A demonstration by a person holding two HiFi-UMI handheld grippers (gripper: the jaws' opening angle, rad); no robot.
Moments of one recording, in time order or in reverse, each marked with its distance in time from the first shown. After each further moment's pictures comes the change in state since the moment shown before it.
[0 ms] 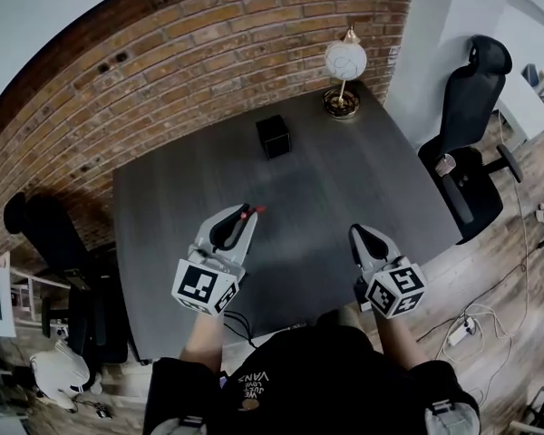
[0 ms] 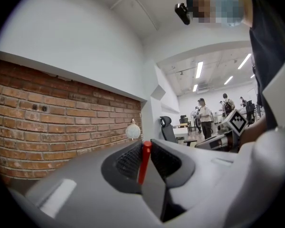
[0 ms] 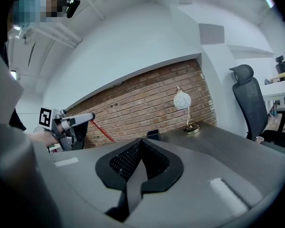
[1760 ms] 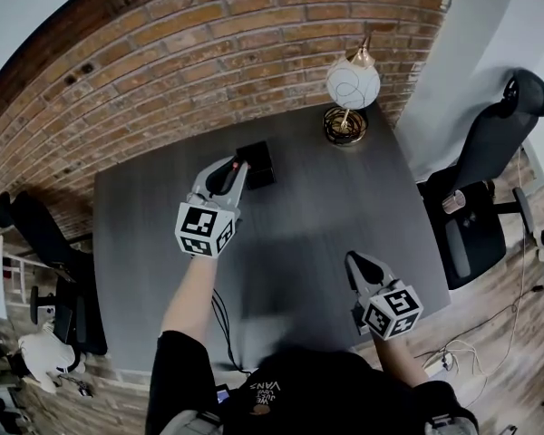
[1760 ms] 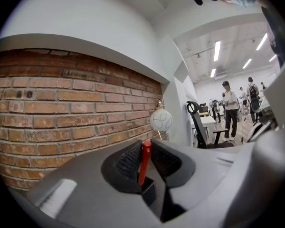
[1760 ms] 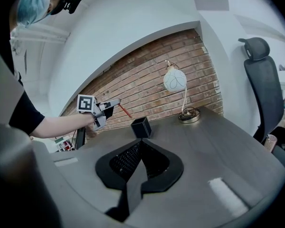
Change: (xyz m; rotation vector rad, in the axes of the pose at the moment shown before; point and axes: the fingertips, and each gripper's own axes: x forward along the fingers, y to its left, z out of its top) left arm 0.227 0.137 -0.071 0.016 0.125 0.199; right arm 0.085 -0.133 -0.016 0.045 0.220 0.101
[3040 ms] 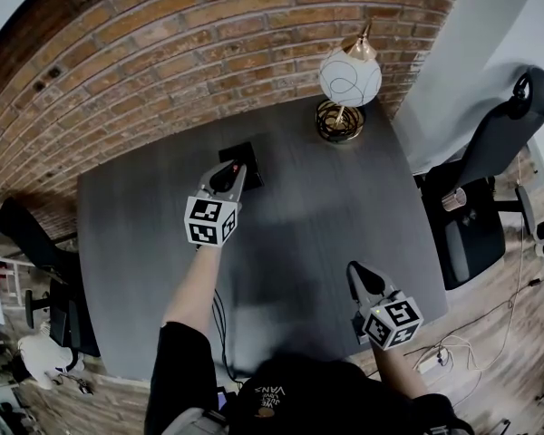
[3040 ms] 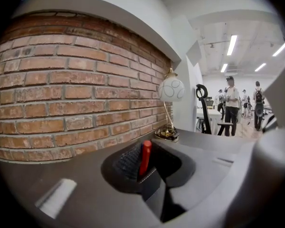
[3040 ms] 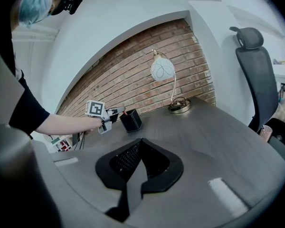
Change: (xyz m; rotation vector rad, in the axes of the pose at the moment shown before) left arm 0.075 0.007 -0.121 -0.114 0.201 0.016; right arm 0.010 -0.049 -0.028 0.056 0.074 -0.055
